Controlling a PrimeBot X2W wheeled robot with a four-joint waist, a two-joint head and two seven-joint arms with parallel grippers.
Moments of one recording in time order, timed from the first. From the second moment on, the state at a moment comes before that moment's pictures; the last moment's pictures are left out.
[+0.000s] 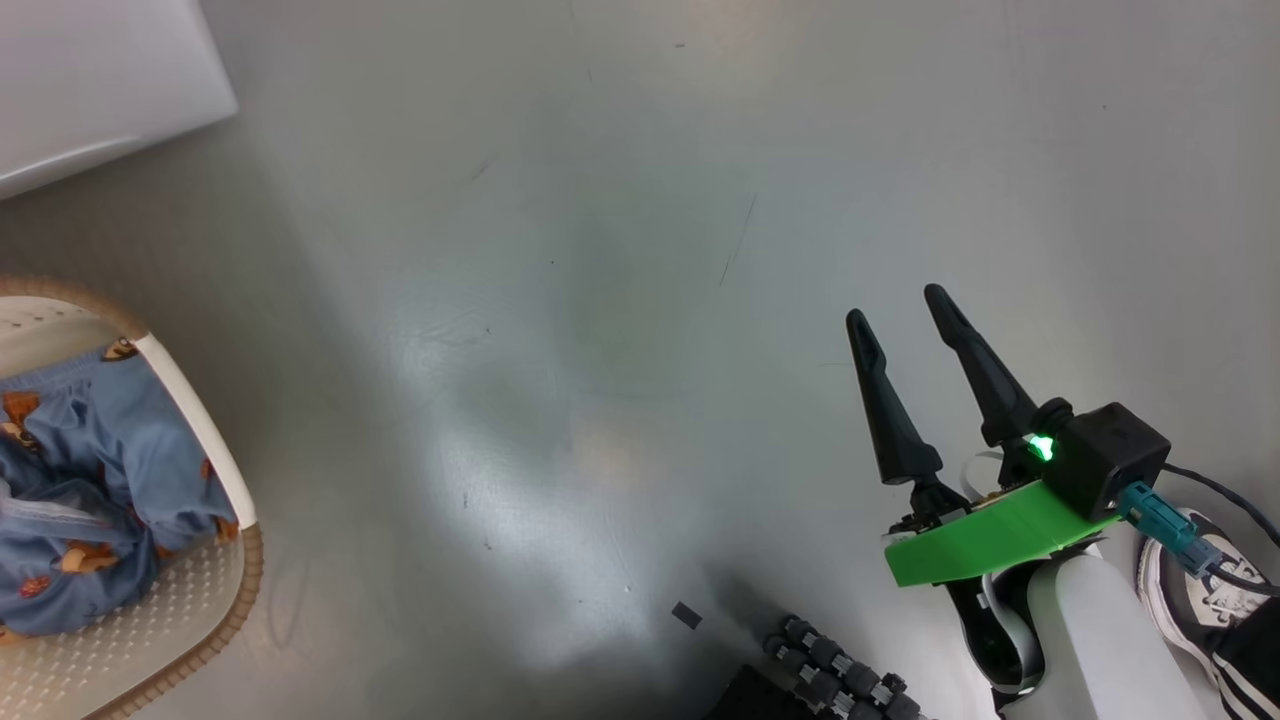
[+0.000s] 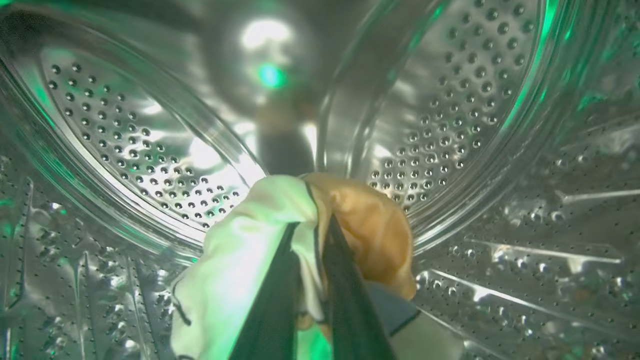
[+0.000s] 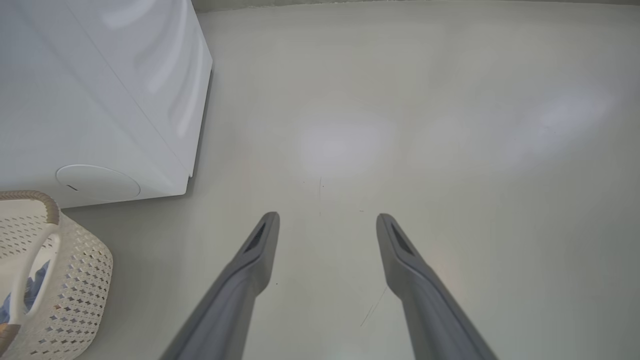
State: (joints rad) left arm -1.72 0.64 -0.14 1.01 -0.30 -0.13 -0.21; right arm -0.30 -0.04 0.13 0.09 0.22 0.13 -0.25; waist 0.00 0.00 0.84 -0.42
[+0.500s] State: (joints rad) left arm -1.72 0.64 -0.22 1.15 -0.32 -0.13 -0.18; right arm -0.30 -0.04 0.13 0.09 0.23 0.13 -0.25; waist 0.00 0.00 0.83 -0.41
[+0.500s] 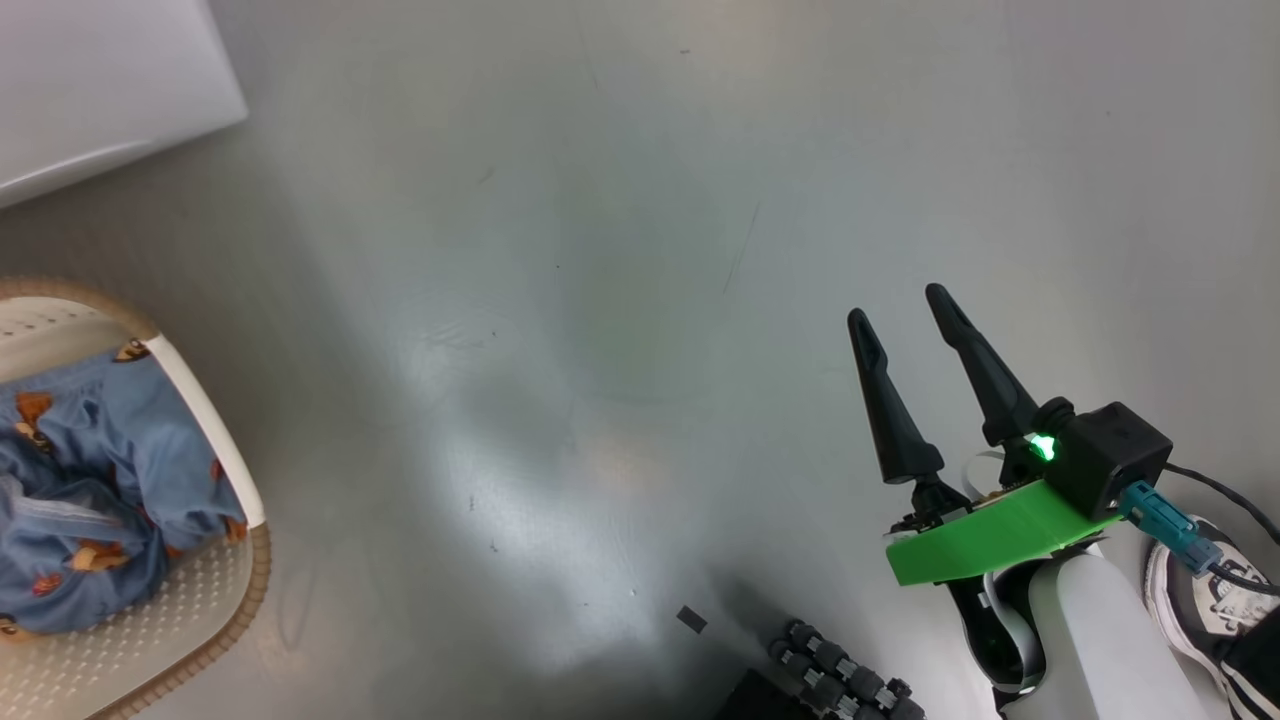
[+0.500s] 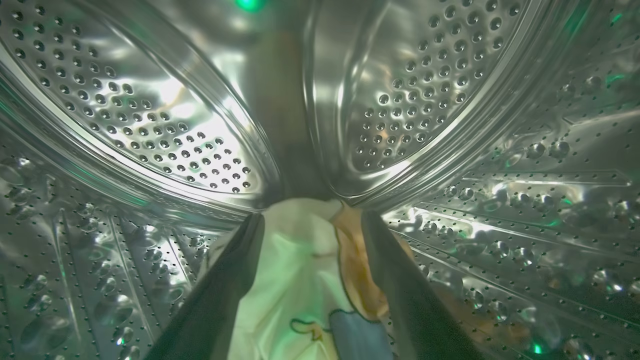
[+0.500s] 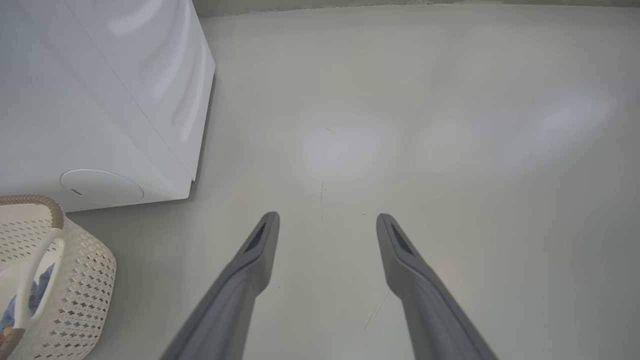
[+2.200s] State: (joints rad) left arm -0.60 0.44 -0.46 0.58 -0.71 -0.03 -0.25; right arm -0.08 -0.04 -0.02 0.11 0.02 0.13 -0.23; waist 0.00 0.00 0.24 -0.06
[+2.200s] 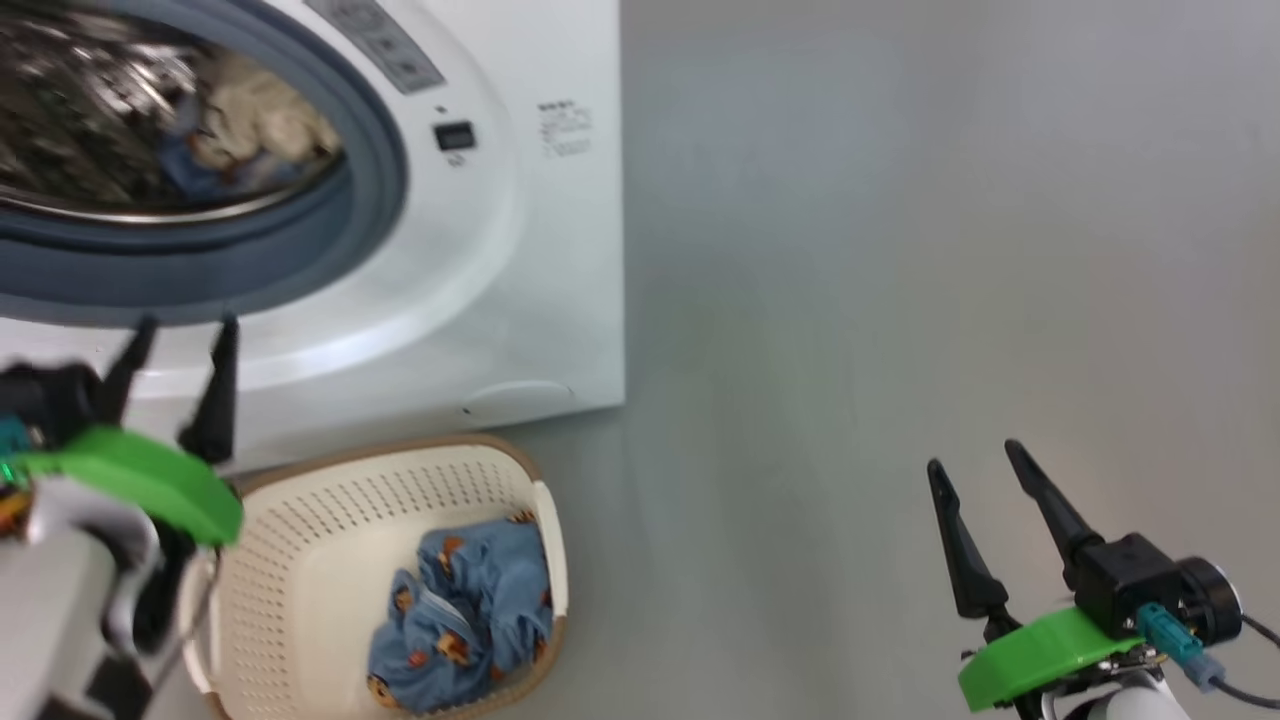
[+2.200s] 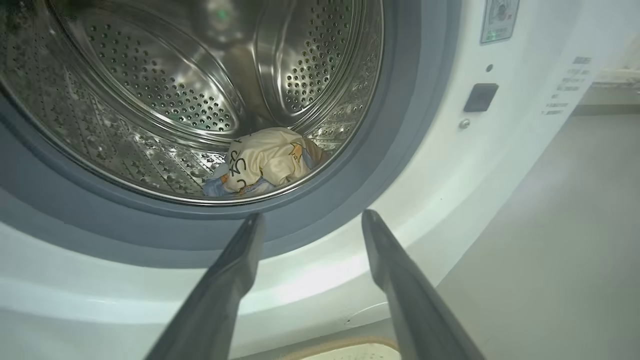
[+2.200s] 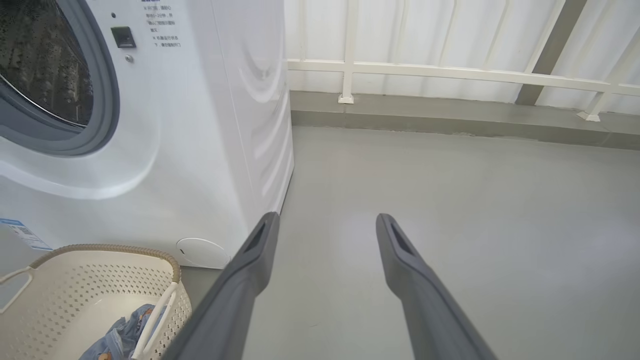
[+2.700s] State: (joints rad) left arm -0.14 0.46 -0.40 0.16 -0.72 0.18 -0.26; right arm 0.02 -0.04 -0.01 0.06 0.02 0.13 -0.19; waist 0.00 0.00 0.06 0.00
